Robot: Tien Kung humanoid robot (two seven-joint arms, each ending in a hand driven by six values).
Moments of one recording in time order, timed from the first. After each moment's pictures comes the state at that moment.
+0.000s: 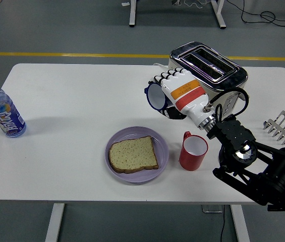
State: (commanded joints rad) left arm -0.19 0.03 -0.26 -0.28 0.07 0.32 0.03; right arm 0.79 -0.22 0.47 1.20 -2.27 -0.53 -0.22
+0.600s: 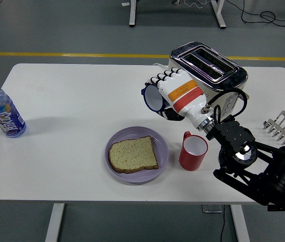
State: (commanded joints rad) left arm -0.18 0.03 -0.26 -0.28 0.08 0.32 0.04; right arm 0.79 -0.23 0.44 1.22 -2.27 -0.56 -0.20
